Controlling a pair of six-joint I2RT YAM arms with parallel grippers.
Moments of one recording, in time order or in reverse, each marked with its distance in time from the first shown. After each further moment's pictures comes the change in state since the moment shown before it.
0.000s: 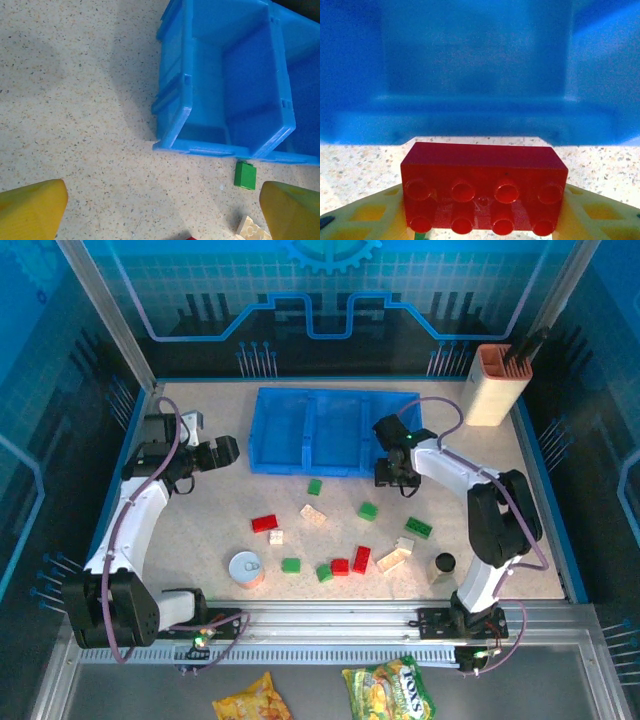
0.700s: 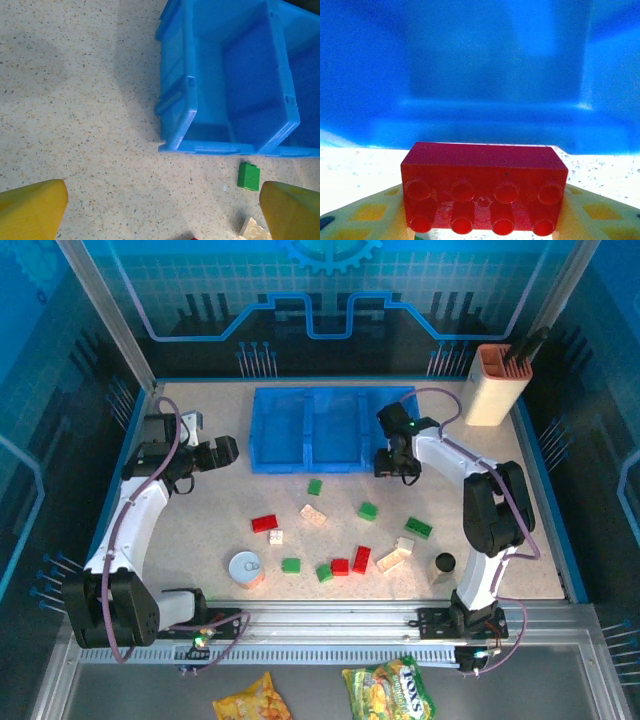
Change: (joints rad) left arm 0.001 0.001 0.000 0.000 -0.011 0.004; right arm -0.046 0.065 0.141 -0.043 -0.069 -0.118
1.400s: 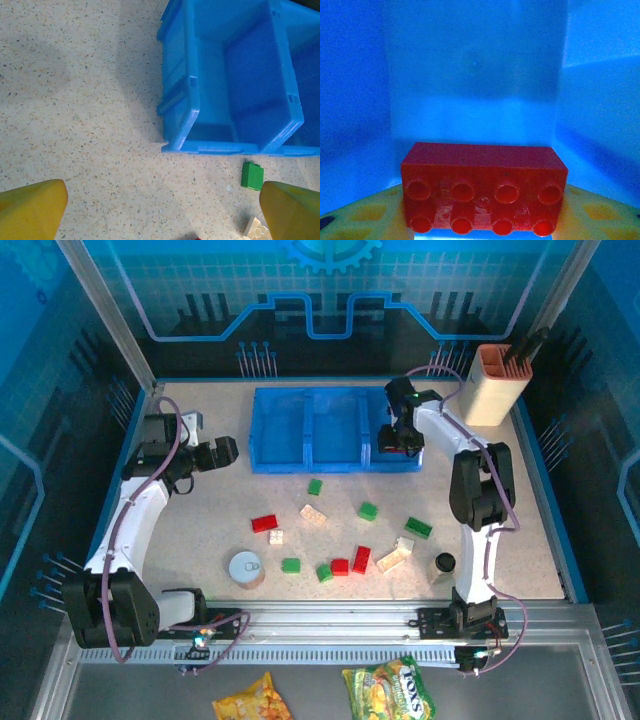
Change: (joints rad) left arm 0.000 0.000 0.000 0.000 -0.008 0.016; right arm -0.098 0.246 0.341 -0.117 -0.031 -0.101
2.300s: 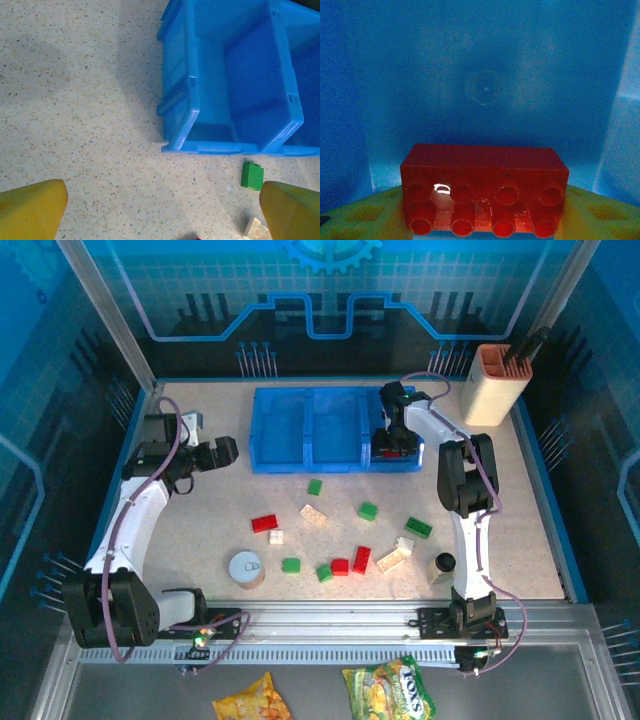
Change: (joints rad) left arm 0.000 0.000 0.000 0.000 0.000 0.000; right arm -0.006 0.163 0.101 -0.006 -0.029 0.000
